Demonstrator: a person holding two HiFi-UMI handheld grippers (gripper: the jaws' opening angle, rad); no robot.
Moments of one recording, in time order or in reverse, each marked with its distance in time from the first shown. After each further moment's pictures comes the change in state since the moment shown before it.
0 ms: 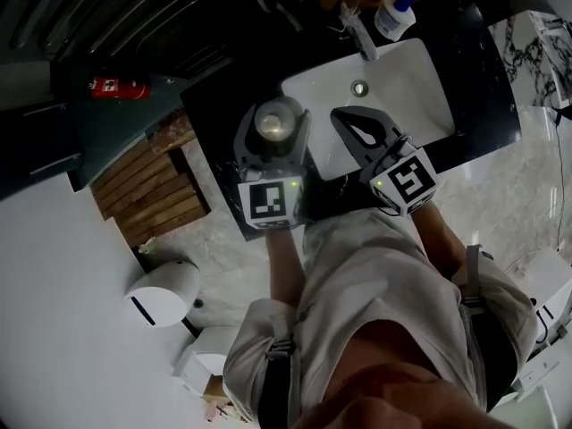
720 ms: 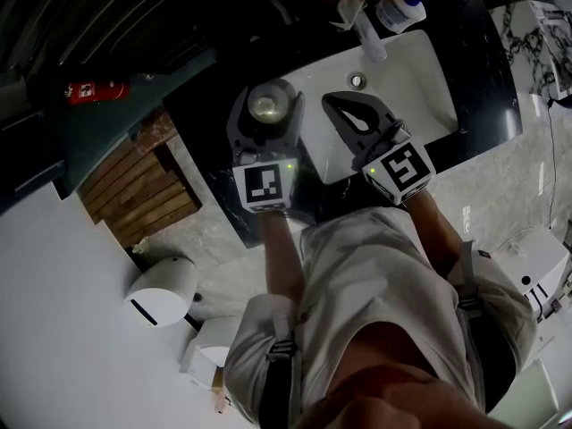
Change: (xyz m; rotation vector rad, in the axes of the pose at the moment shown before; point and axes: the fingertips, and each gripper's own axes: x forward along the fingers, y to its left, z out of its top) left arm 0.058 0.032 -0.038 -0.012 0.018 -0.037; right arm 0.051 -0.031 -0.026 0.011 0.039 -0.033
